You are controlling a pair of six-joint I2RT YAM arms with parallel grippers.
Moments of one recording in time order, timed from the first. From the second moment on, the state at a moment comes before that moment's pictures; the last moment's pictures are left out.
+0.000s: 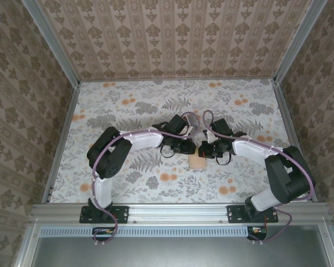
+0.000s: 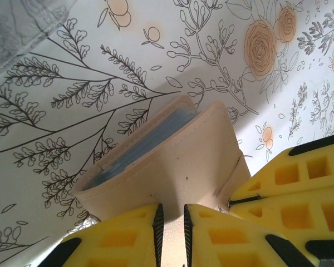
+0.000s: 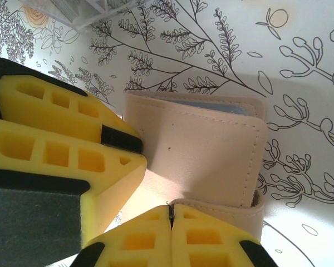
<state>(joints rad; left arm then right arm) -0.86 1.97 1.25 -0.30 0.47 -0.53 0.39 1.50 0.77 -0.39 -0.41 0.44</state>
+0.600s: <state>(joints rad) -0.86 1.97 1.25 -0.30 0.47 -0.53 0.41 1.51 0.77 -0.39 -0.37 0.42</state>
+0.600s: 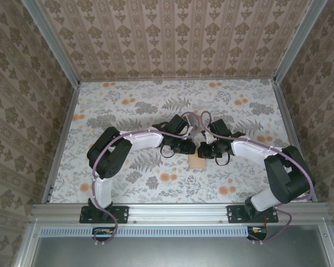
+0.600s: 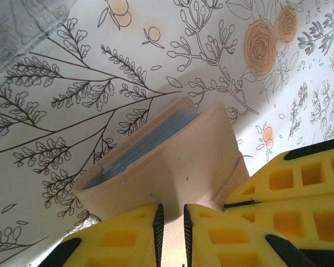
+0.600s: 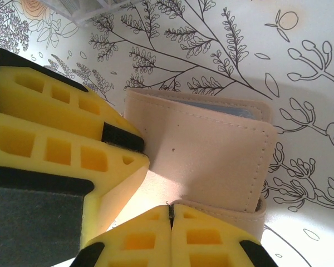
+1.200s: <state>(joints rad) -0.86 1.94 1.23 -0.30 0.43 -0.52 0.45 1.47 0.76 -0.42 -0.27 0.42</state>
